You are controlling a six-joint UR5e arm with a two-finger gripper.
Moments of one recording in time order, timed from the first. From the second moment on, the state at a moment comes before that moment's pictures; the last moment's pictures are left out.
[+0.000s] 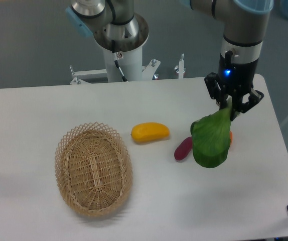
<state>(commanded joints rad) 2.68 -1.78 -1.42 -1.26 1.44 1.41</state>
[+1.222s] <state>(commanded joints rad) 2.35 -1.78 -1.67 -0.93 1.50 0.82</state>
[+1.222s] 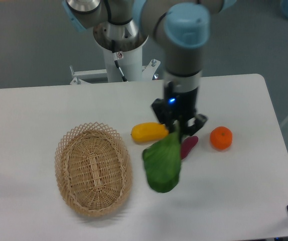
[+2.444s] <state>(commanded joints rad) 2.07 -1.95 -1.81 -0.81 1.65 0.70</state>
